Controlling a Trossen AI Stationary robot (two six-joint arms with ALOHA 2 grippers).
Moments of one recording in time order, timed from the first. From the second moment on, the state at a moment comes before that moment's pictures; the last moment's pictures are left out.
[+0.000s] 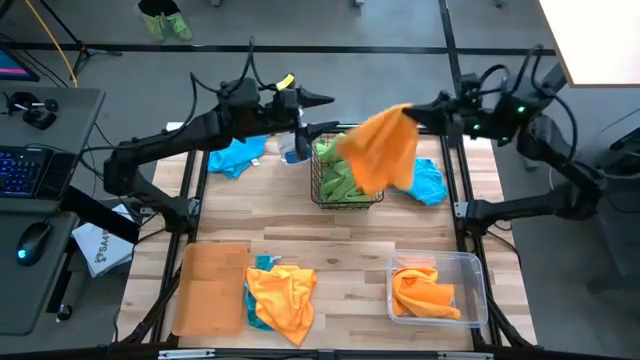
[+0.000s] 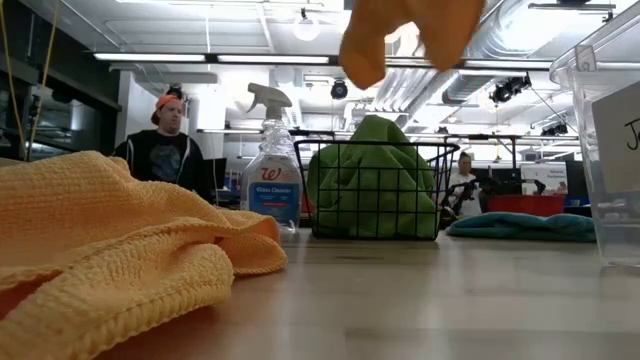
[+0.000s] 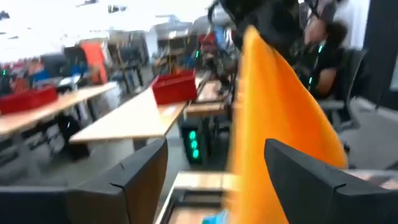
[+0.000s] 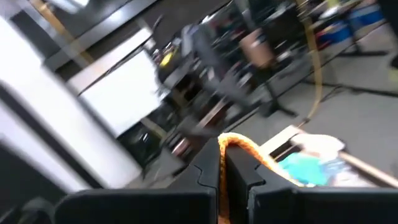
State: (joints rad) left arm 0.29 1.48 1.56 -0.05 0.08 0.17; right arm -0.31 1.04 1.52 -0.46 -0.17 0.56
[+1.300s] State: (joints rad) left arm 0.13 1.57 1.56 0.10 0.30 -0.05; right arm -0.09 1.31 1.77 -0.45 -0.24 0.36
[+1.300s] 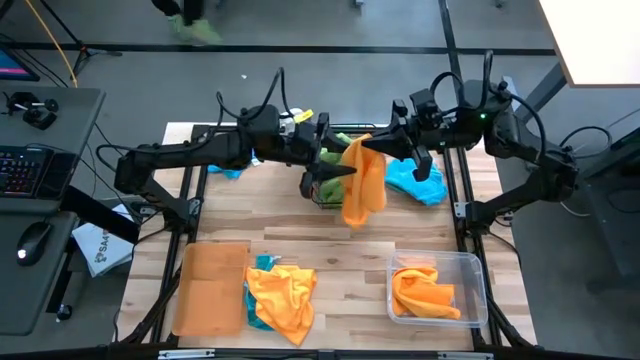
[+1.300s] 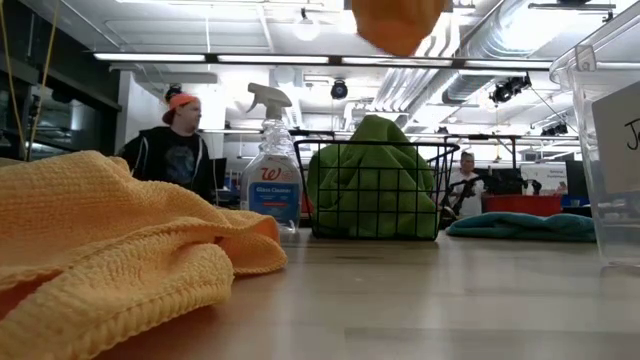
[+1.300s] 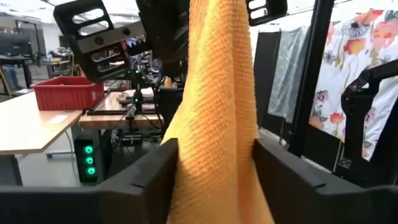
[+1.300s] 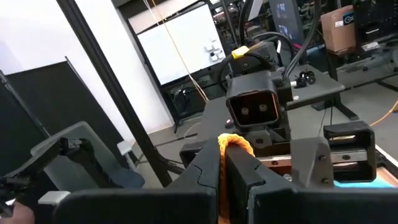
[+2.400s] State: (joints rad) left arm 0.33 1.36 1.56 -0.63 0.14 0.00; right arm 0.72 1.19 1.77 -1.21 0.14 1.21
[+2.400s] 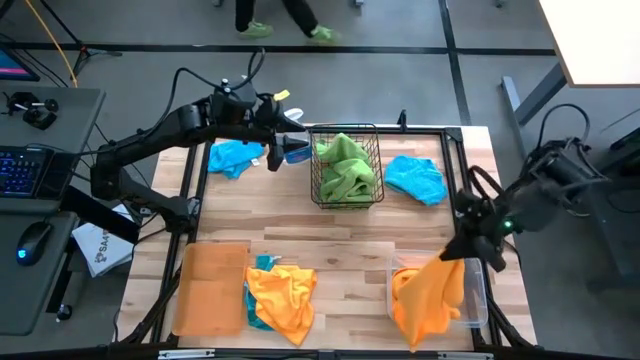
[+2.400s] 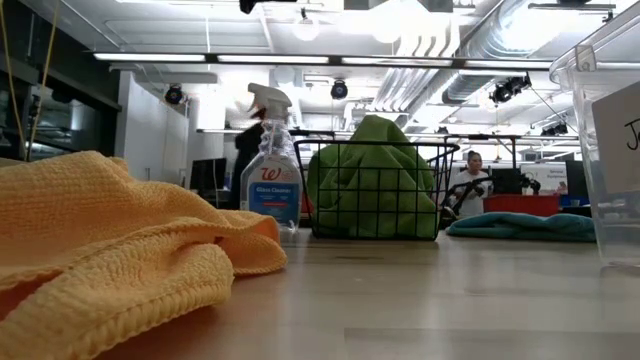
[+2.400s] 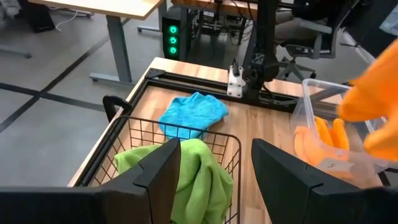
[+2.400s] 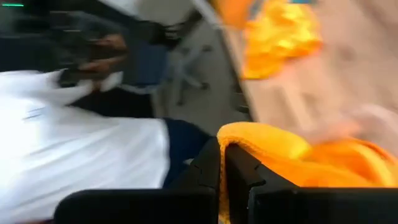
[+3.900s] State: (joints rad) left arm 0.33 1.36 1.56 -0.62 0.14 -0.05; right arm 0.99 1.10 0.84 -0.76 0.14 2.18
